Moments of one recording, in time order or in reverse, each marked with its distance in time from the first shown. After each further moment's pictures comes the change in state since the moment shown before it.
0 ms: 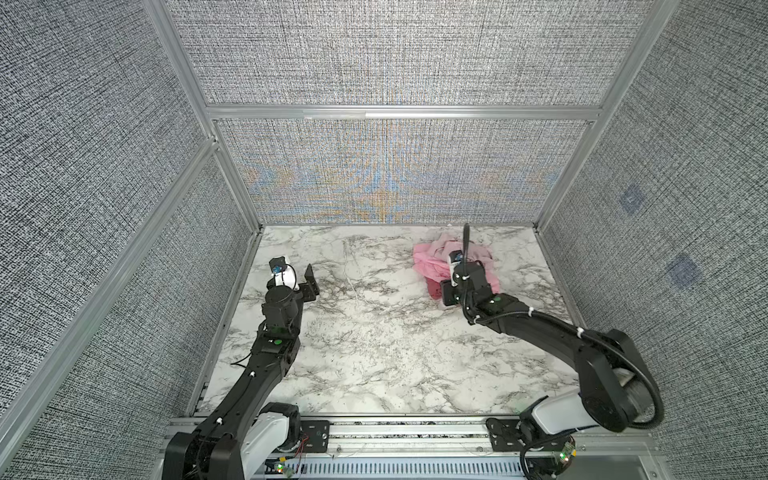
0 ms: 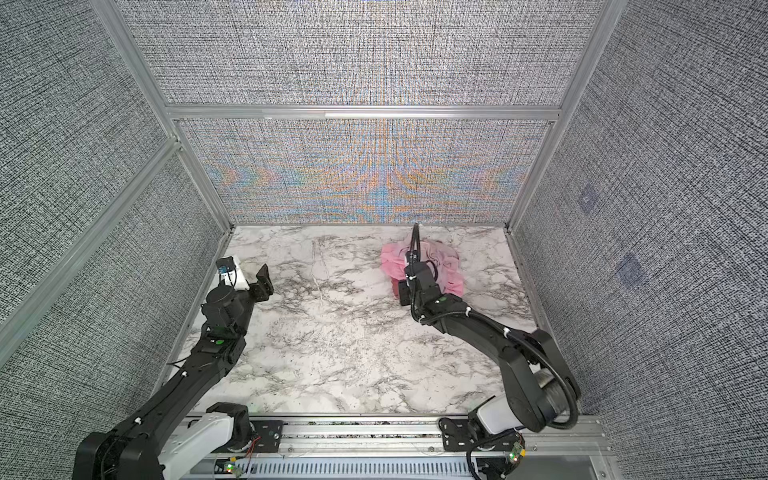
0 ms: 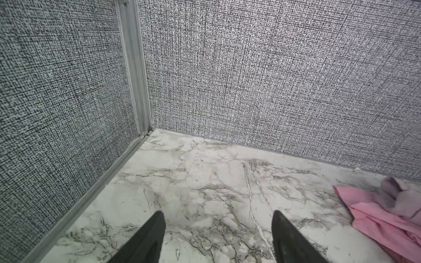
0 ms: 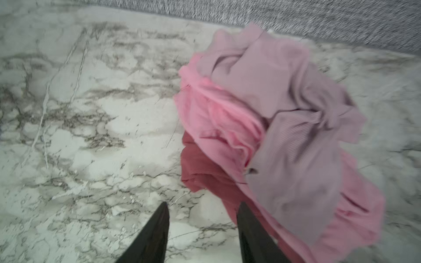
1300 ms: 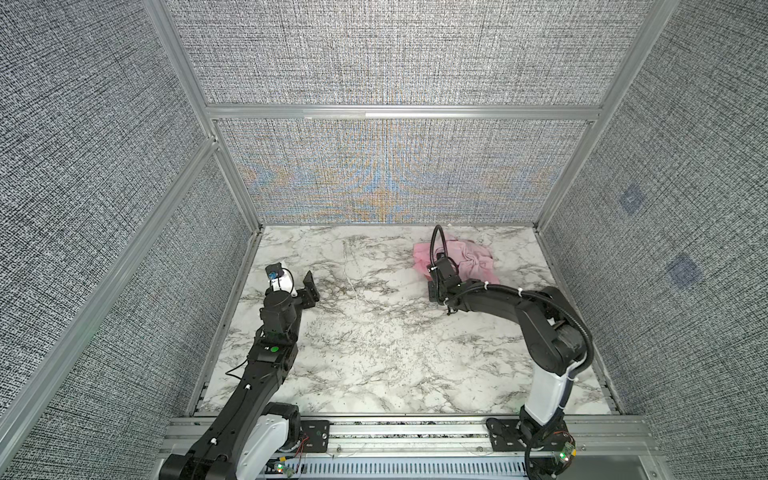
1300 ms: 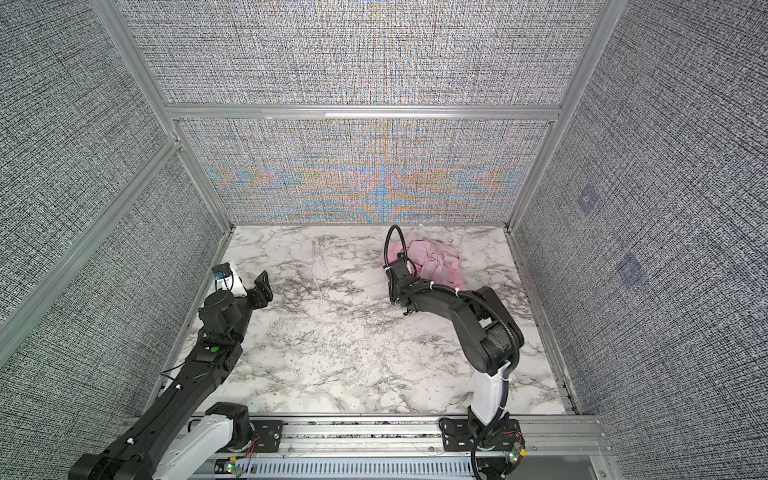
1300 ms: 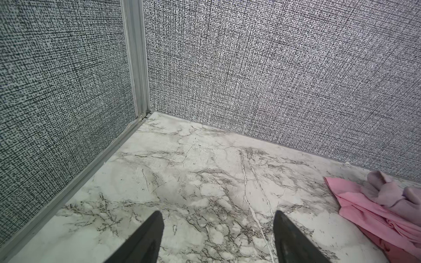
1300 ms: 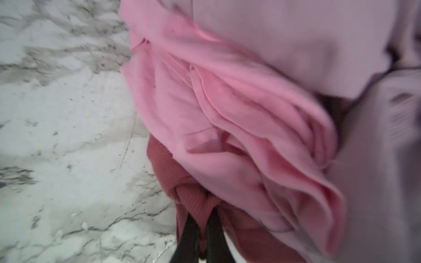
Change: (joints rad) left arm -0.002 -0.087 -0.019 -0.101 0.009 -0.067; right arm -0.010 0.293 0.209 -0.074 0.150 0.121
